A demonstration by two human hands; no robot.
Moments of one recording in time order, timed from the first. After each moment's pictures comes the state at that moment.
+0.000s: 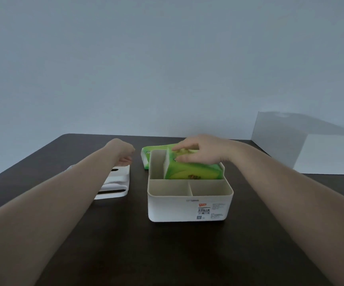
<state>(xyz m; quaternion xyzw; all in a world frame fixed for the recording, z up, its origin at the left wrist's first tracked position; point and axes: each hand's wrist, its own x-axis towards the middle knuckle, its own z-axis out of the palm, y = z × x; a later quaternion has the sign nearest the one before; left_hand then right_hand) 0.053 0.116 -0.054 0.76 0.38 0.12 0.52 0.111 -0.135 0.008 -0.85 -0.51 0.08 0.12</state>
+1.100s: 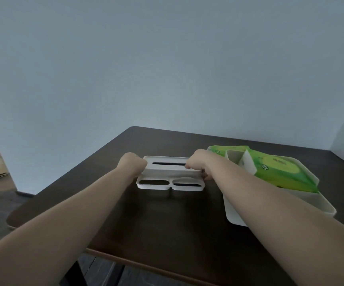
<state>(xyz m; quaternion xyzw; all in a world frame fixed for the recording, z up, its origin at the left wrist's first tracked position) -0.083 0.202 -0.098 0.75 0.46 0.20 0.42 0.022 0.045 -0.037 -0.92 -0.30 0.20 0.13</state>
